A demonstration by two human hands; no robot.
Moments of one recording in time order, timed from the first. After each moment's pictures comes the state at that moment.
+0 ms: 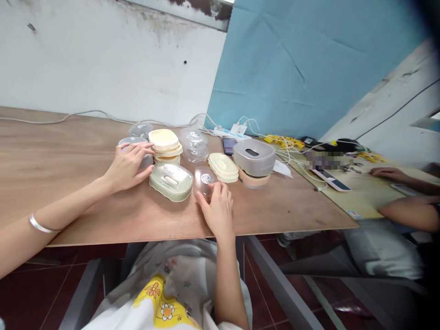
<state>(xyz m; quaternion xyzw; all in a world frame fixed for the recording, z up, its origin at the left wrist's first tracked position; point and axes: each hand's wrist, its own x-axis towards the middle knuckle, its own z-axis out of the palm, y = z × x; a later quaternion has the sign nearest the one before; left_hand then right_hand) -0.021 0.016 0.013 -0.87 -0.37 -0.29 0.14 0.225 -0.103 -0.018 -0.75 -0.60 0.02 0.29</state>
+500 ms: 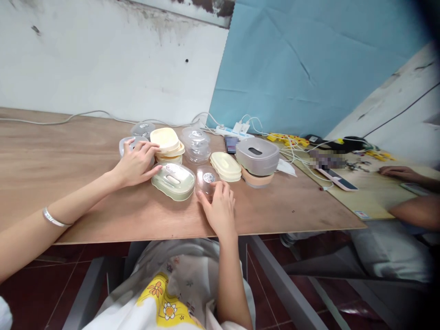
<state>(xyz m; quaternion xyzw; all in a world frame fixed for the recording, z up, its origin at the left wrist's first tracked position) -0.012 0.025 0.017 -0.88 -0.36 -0.25 0.16 0.227 -0.101 -0.025 -0.73 -0.61 0.01 0.31</state>
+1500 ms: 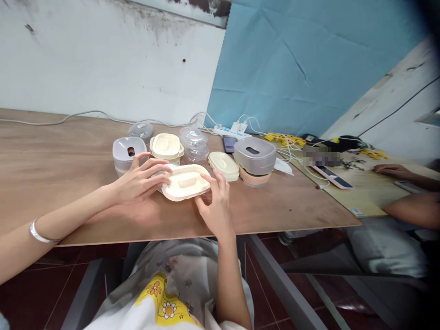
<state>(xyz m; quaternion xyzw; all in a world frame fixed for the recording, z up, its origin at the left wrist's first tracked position) -0.008 -0.009 0.014 -0.94 -0.16 -0.26 0.14 0.226 -0.106 -0.018 -0.62 -0.67 0.01 0.42</state>
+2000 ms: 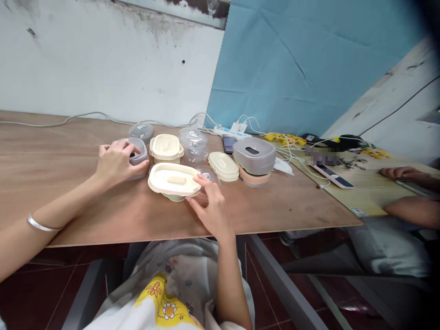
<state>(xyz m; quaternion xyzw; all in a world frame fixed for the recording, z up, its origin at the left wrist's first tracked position) -0.030 0.017 0.024 -0.80 -0.50 -0.29 0.19 0.227 -0.104 -0.020 -0.51 -0.72 0.07 0.47</state>
